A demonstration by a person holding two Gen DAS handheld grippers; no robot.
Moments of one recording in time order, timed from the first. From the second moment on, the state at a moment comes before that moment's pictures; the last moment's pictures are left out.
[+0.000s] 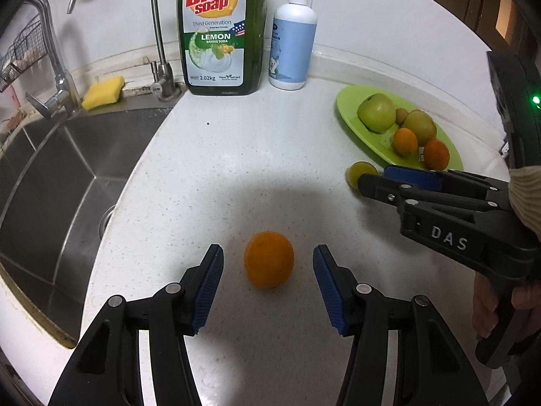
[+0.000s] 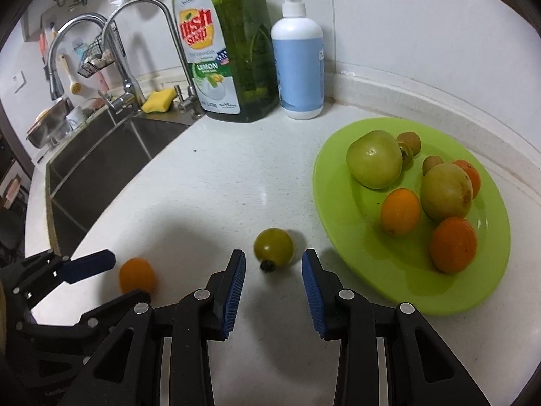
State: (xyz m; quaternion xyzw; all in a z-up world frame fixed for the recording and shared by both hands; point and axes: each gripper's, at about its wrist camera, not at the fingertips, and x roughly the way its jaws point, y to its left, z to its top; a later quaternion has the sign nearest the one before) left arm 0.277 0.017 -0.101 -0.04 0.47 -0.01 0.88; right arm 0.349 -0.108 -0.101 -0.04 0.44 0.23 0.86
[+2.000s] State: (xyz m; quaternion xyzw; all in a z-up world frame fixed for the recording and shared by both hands) left arm 0.257 -0.038 -0.008 0.00 0.37 -0.15 0.92; right arm 0.266 -0.173 -0.005 0.00 0.36 0.15 0.92
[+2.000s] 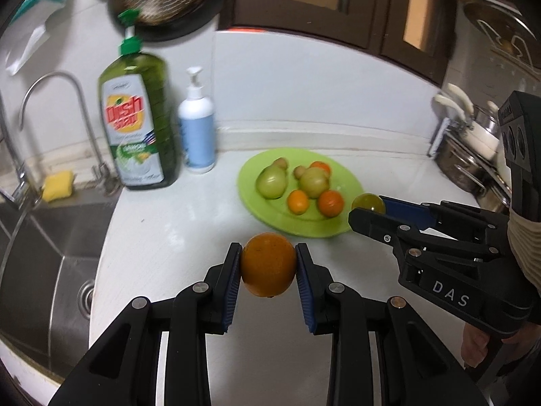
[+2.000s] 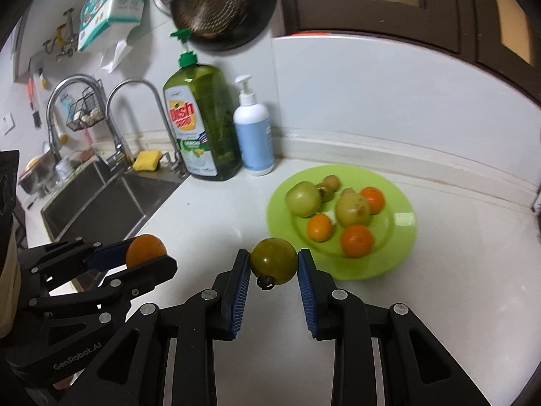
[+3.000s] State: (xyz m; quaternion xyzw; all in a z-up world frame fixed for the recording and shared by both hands) left arm 0.354 -0.108 -0.008 0.05 0.37 -0.22 0.90; right arm 0.327 -0.236 -0.013 0.04 0.36 0.09 0.93
